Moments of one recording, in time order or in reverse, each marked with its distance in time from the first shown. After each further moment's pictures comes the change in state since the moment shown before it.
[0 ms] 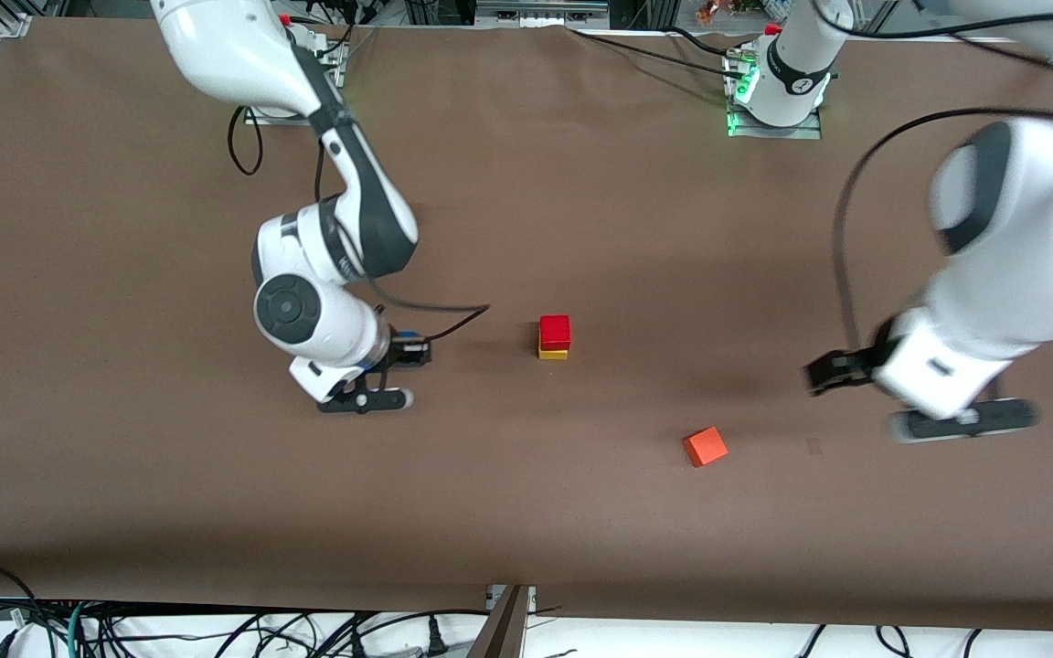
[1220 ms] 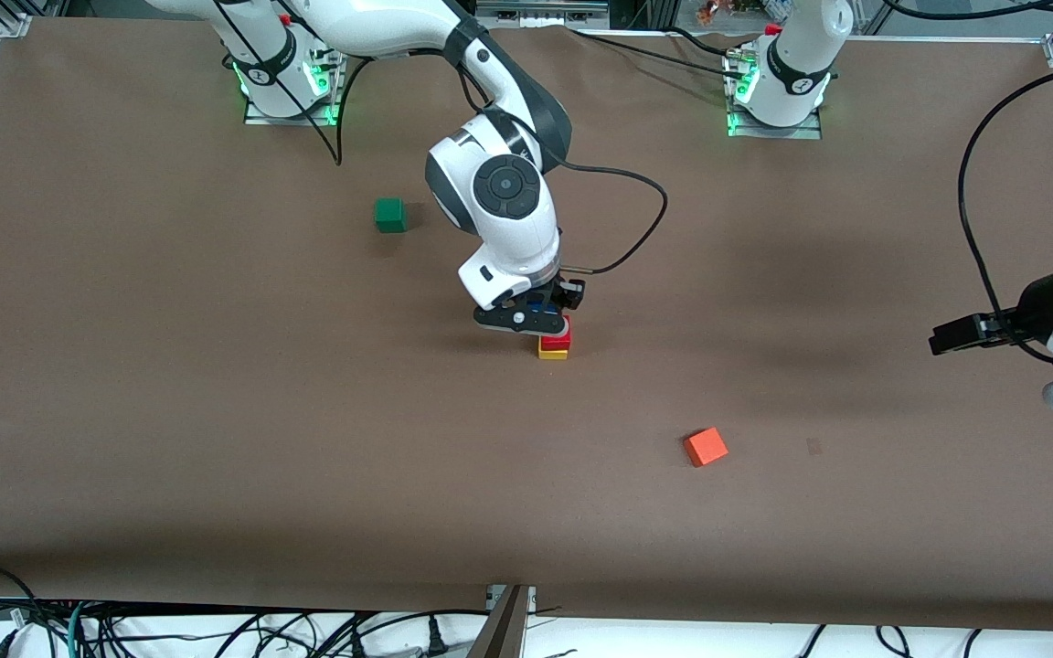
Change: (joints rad) left arm 0.134 -0.063 -0.015 -0.023 0.000 -0.145 0.084; right arm 0.269 0.114 0.000 0.177 -0.065 0.079 0.489
